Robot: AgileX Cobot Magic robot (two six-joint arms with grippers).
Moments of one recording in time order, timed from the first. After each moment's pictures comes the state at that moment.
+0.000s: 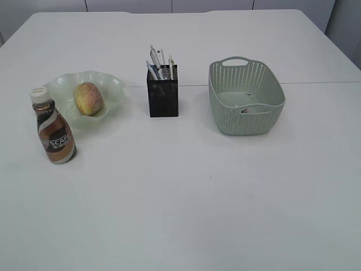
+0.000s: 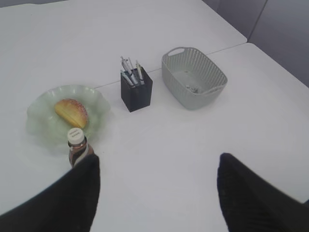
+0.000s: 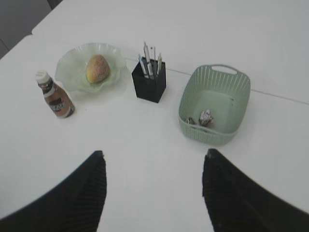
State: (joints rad) left arm -0.53 0.85 -1.54 -0.01 1.27 -0.12; right arm 0.42 1.06 -1.66 0.01 1.26 0.04
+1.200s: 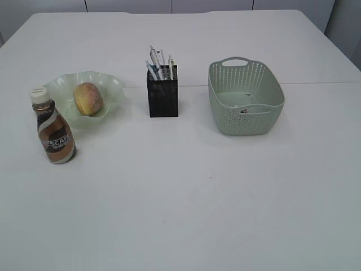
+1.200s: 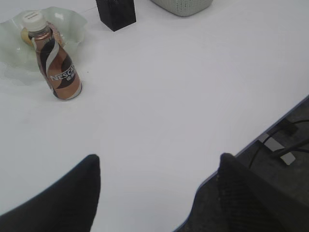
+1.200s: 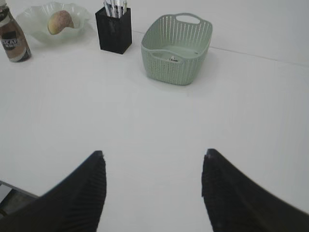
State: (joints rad) left arm -0.53 0.02 -0.53 -0.05 1.10 0.08; right arm 0.42 0.00 -0.61 -0.11 1.12 0.01
